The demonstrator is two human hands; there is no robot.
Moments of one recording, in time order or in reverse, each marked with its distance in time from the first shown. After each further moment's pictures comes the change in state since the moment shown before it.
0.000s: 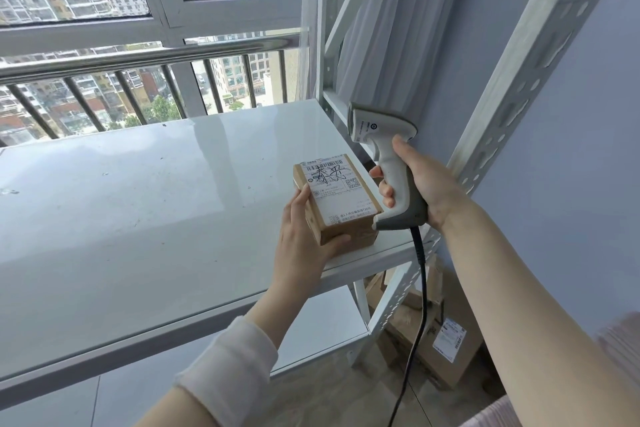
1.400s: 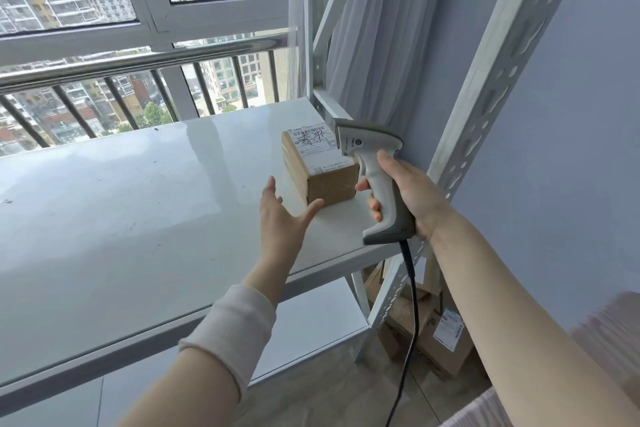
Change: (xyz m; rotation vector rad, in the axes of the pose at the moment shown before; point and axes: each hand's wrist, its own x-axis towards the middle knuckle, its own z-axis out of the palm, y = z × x) left_hand 0.033 -0.011 -0.002 -0.153 0.104 -0.206; right_hand -0.022 0.020 0.007 0.014 0.046 -0.080
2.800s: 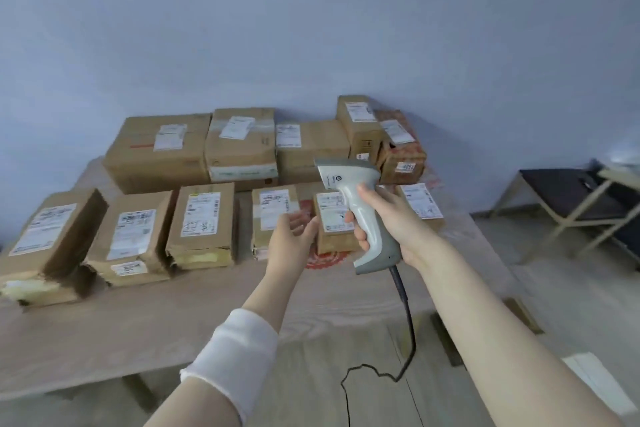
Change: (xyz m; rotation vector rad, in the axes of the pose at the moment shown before) left_hand -0.839 0.072 0.122 -0.017 -1.393 0.280; right_hand -0.916 0.136 -0.169 0.167 1.193 -0.115
